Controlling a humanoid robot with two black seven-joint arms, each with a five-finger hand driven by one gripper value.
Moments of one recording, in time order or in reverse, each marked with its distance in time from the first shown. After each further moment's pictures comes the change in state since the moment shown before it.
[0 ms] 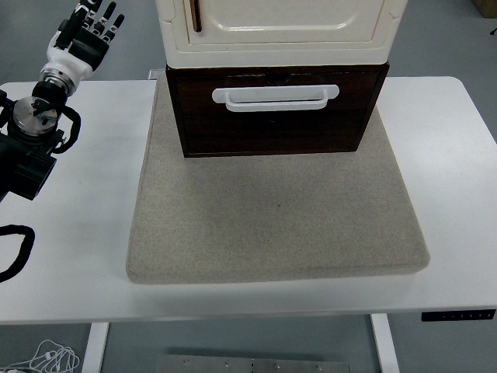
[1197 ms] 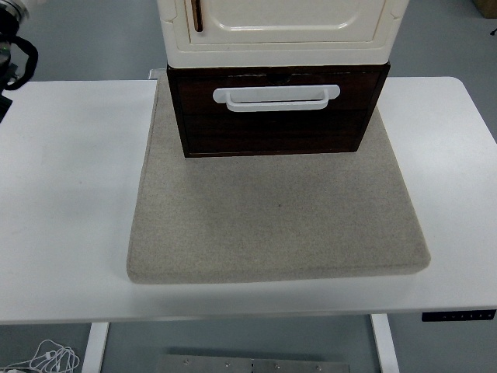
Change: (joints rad) left arm -0.239 0.141 0.015 -0.003 0.146 0.038 0.003; right arm 0.000 0.000 0.000 0.000 0.000 0.000 0.000
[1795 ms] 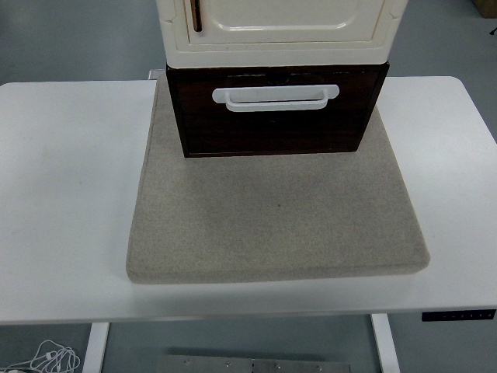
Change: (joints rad) left arm -0.359 0.223 0.130 -0.641 0.236 0.217 0.012; right arm 0.000 0.000 0.000 0.000 0.000 0.000 0.000
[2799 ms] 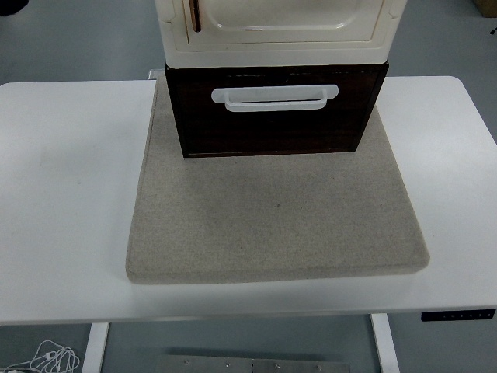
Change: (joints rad) left arm -0.445 0.201 0.865 -0.710 0.006 -0.026 0.065; right arm 0.000 0.000 -0.001 0.000 0.000 0.000 0.000
